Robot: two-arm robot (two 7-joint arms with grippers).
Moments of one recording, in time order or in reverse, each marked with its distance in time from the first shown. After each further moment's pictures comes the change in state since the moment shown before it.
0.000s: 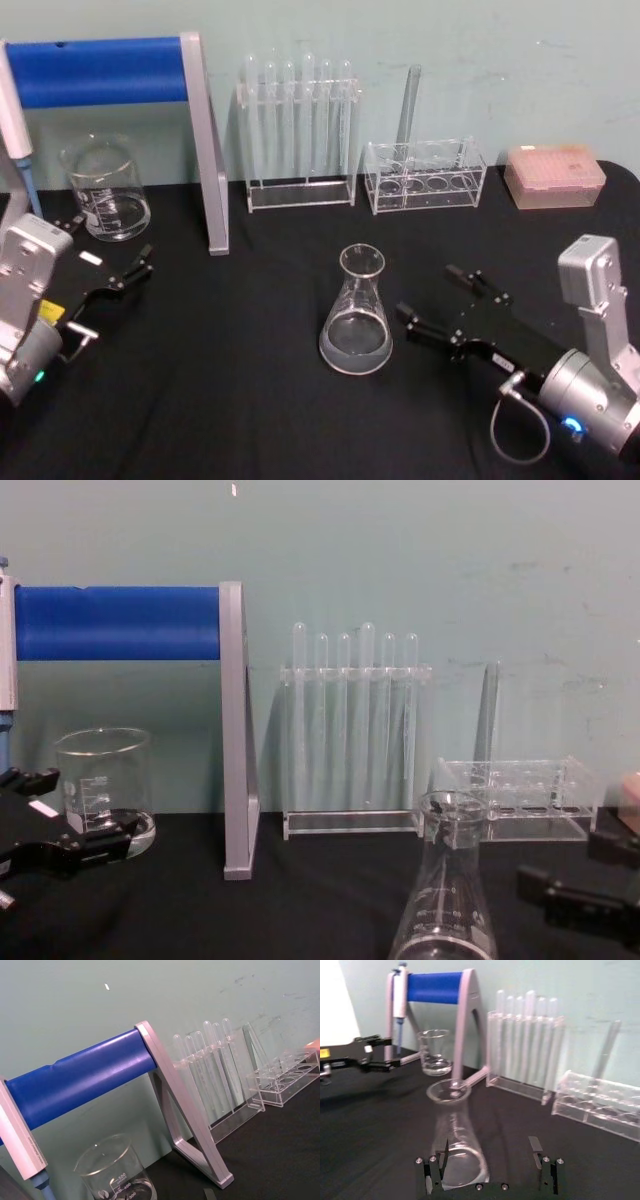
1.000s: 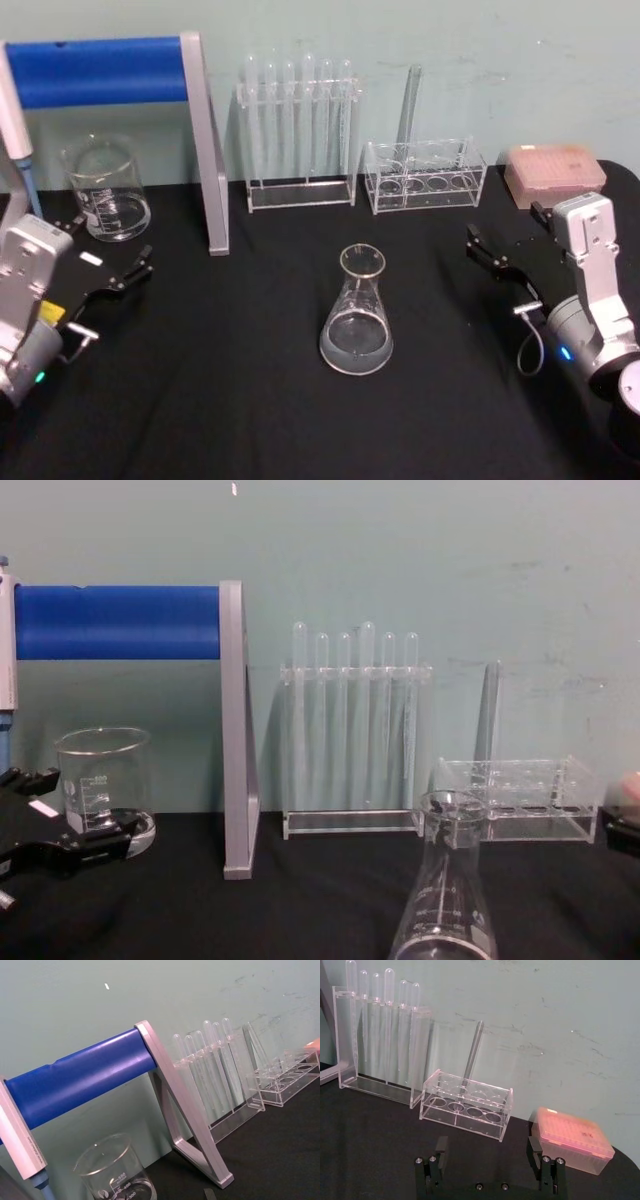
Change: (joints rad) left arm 0.000 0.000 0.000 0.000 0.000 0.000 0.000; right arm 0.192 -0.168 0.061 0.295 -0.316 -0.099 -0.363
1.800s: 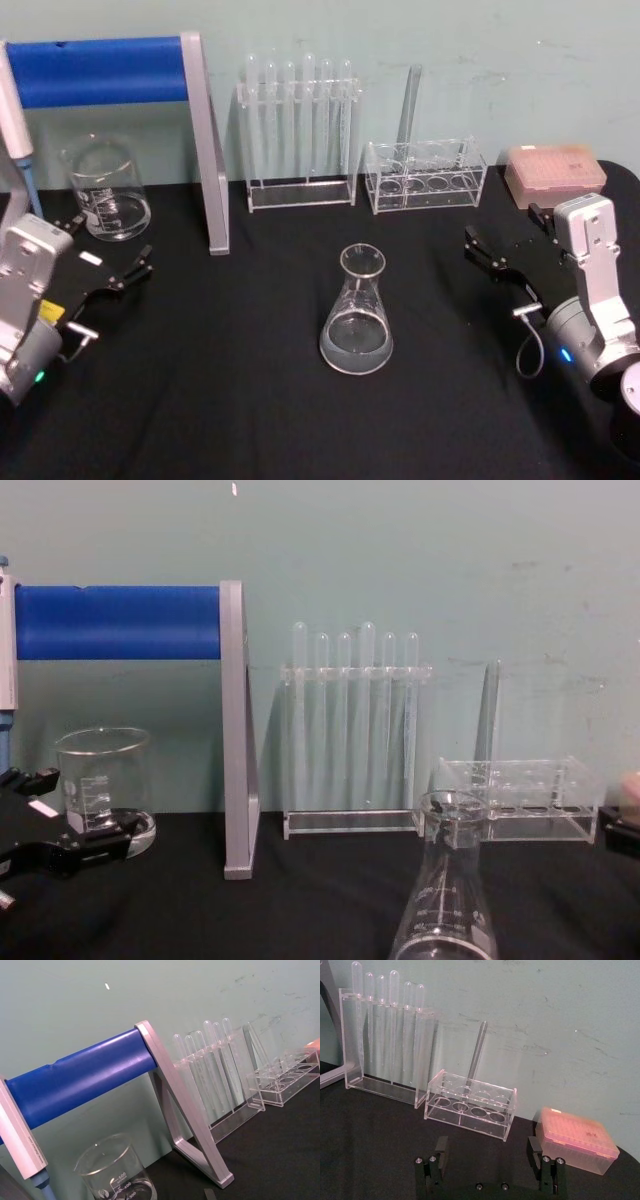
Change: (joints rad) left arm 0.000 0.000 0.000 0.000 0.000 0.000 0.000; right arm -0.008 0.007 -0.002 -0.015 0.015 0.007 0.013
